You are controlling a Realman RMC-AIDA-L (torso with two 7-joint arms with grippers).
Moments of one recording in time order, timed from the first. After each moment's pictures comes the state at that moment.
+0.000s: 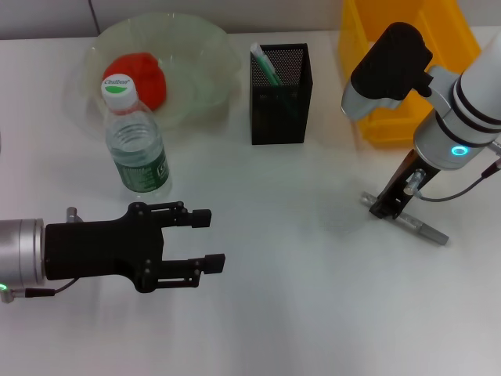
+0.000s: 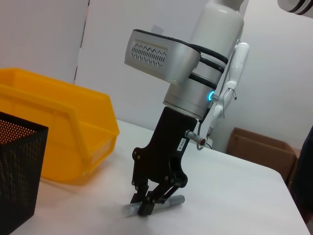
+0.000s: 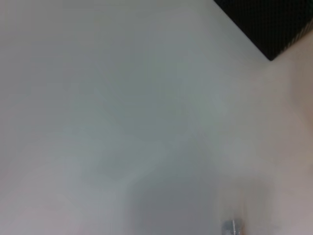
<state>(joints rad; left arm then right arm) -0.44 -2.06 0.82 0.54 1.94 1.70 -1.19 0.80 2.09 -1.48 -0.95 -2.70 -1.40 2.49</state>
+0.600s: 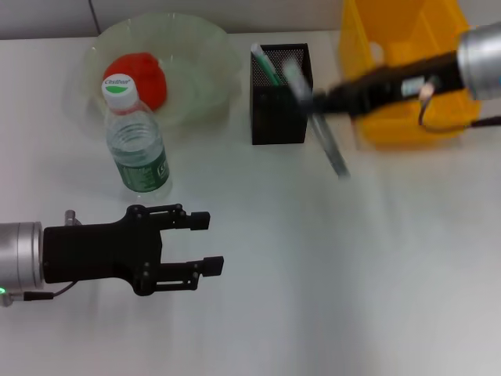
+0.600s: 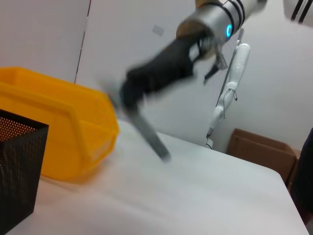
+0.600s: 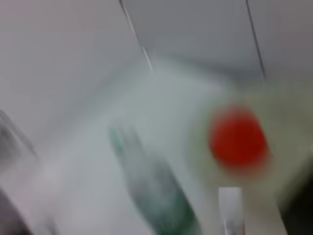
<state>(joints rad) -0.43 -2.06 0.82 0.54 1.94 1.70 -1.19 0.66 2.08 -1.03 -1.11 -2.11 -1.50 2.22</state>
